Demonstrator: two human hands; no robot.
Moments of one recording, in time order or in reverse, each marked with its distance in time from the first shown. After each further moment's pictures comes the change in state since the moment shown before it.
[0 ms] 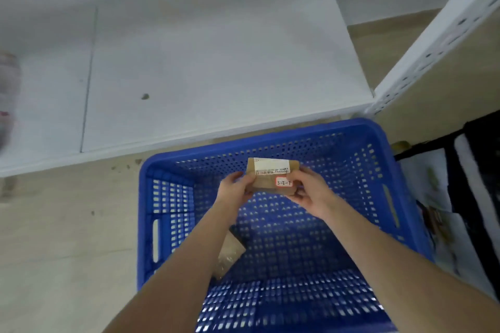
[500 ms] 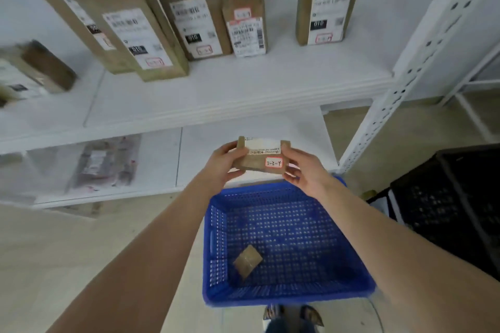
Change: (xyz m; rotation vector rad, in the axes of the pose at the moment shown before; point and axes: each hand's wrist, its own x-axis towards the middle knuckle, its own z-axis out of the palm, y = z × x) left_hand -0.346 0.261 -0.077 0.071 -0.166 0.324; right_hand -0.351 -0.194 0.128 -0.044 -0.163 -0.249
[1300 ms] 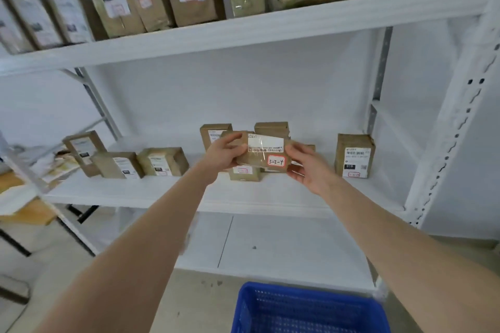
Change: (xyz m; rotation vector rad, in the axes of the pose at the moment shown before) left_hand -0.221 0.236 -0.073 0.175 0.197 0.605; right_hand -0.181 -0.194 0.165 -0.128 -0.323 -0.448
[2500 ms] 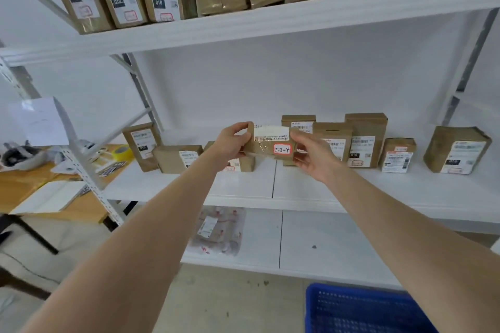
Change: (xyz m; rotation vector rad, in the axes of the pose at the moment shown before) left_hand 0.033 -0.063 -0.287 0.000 0.008 -0.007; right_hand 0.066 0.093 0.286 0.017 0.082 -0.002
